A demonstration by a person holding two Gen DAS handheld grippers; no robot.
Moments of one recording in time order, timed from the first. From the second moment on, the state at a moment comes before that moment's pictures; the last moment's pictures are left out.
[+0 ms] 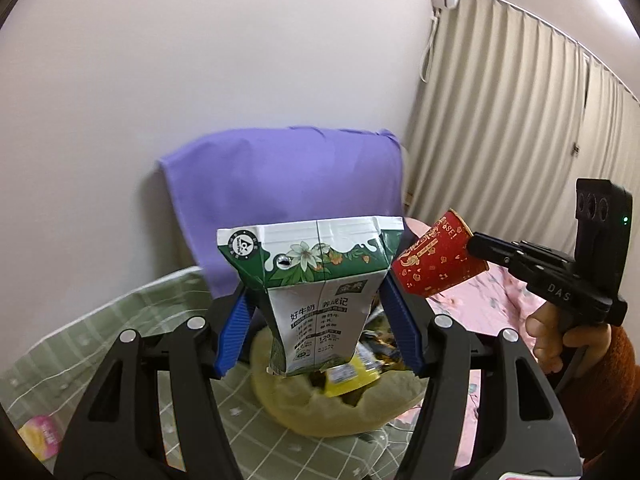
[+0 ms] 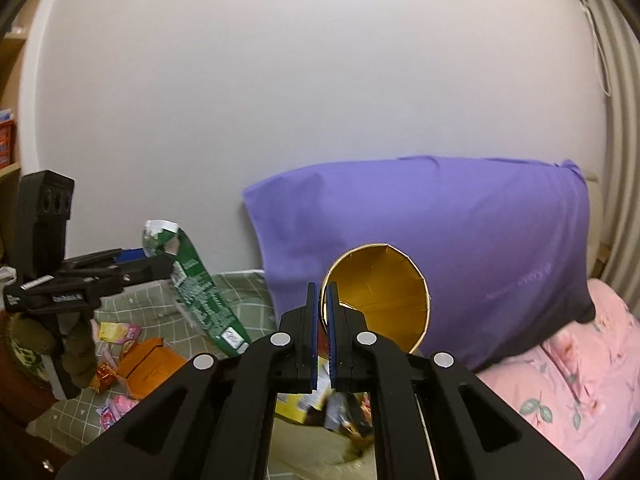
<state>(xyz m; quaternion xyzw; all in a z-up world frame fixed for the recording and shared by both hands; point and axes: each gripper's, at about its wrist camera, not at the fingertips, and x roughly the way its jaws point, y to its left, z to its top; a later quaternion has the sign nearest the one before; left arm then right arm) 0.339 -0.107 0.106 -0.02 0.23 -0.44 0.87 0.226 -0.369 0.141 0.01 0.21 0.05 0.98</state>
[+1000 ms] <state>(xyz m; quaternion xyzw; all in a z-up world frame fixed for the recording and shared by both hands) 0.364 -0.203 -0.026 0.04 0.37 -0.46 0.80 0.293 -0.402 0.022 0.04 0.36 0.11 0.93</state>
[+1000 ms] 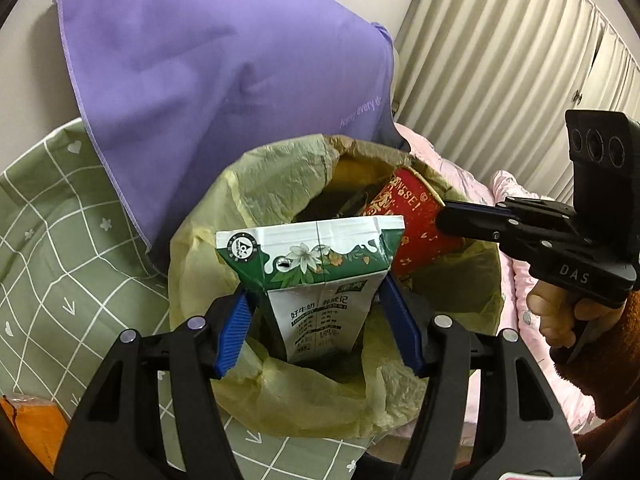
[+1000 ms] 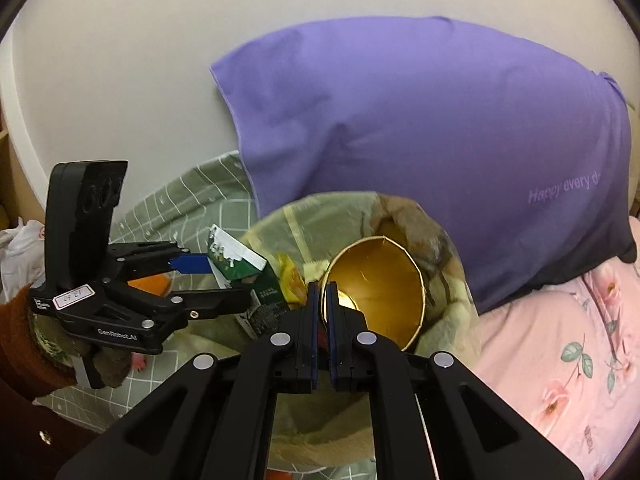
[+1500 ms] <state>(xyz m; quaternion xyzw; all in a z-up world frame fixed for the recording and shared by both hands) 0.388 -0.219 -0.017 0.05 0.38 -0.46 0.80 0.288 -0.399 0.017 0.04 0.35 0.07 0.93</state>
